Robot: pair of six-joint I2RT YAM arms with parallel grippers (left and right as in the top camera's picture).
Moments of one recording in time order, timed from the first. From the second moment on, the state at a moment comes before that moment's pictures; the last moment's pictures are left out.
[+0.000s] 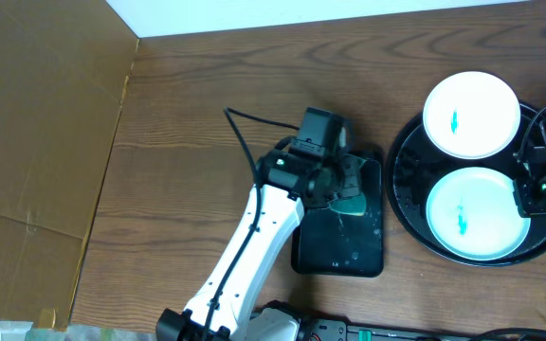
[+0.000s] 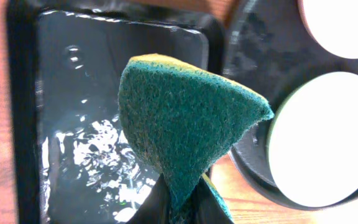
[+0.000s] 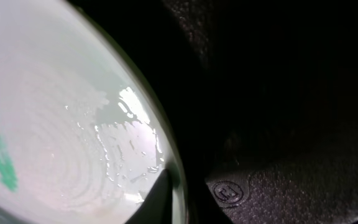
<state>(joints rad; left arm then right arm) -0.33 1.34 1.11 -0.98 0.12 -0.45 0.15 1.76 0.97 -0.78 -0.22 0.02</state>
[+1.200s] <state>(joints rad) -0.77 1.87 1.15 -0.53 0.05 -0.61 0.14 1.76 0.96 -0.77 -0.26 0.02</state>
